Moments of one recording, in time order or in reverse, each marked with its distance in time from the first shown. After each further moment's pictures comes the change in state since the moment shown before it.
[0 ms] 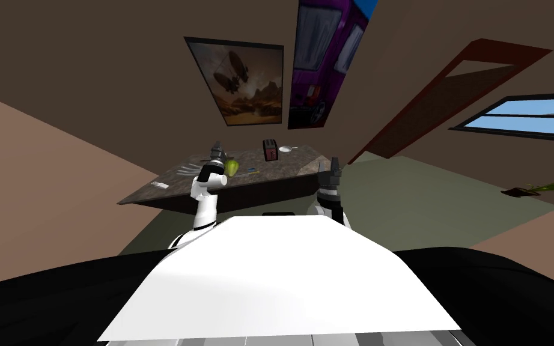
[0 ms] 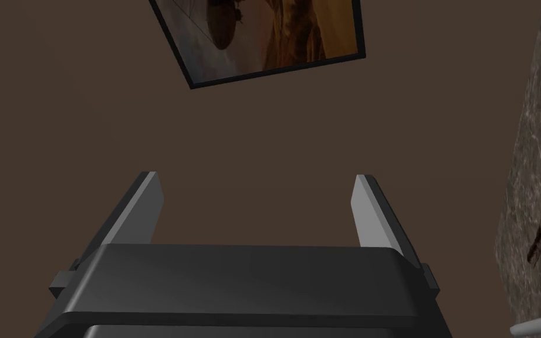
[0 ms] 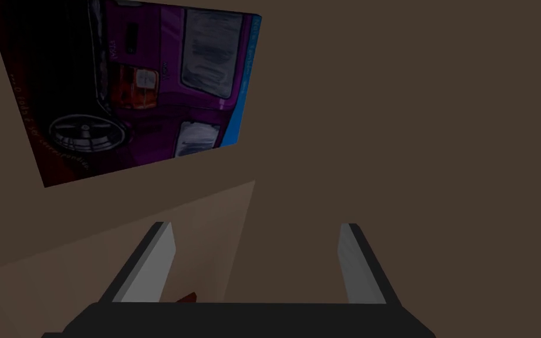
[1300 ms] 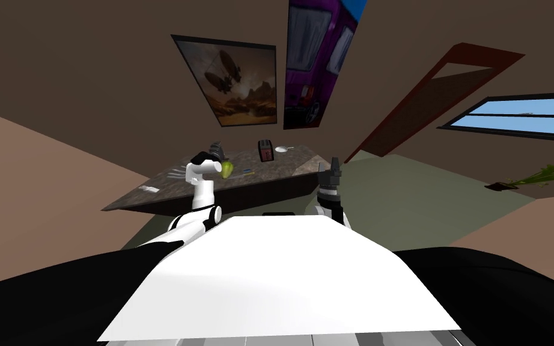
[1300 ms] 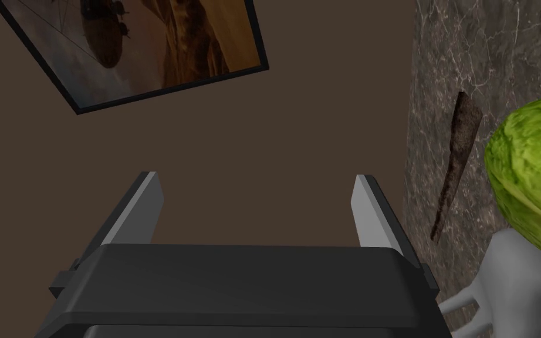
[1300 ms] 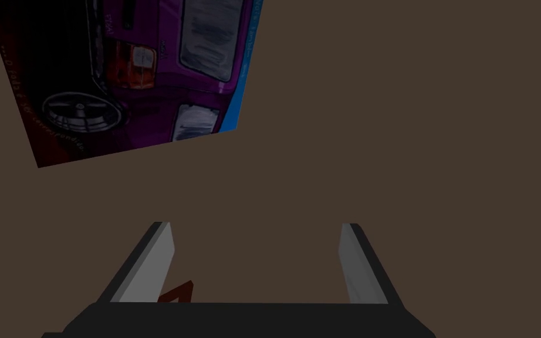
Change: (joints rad) left arm -0.260 0.107 0.053 0.256 0.046 0.347 -0.003; right arm 0.000 0.000 0.000 0.000 0.000 0.000 0.000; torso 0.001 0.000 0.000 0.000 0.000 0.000
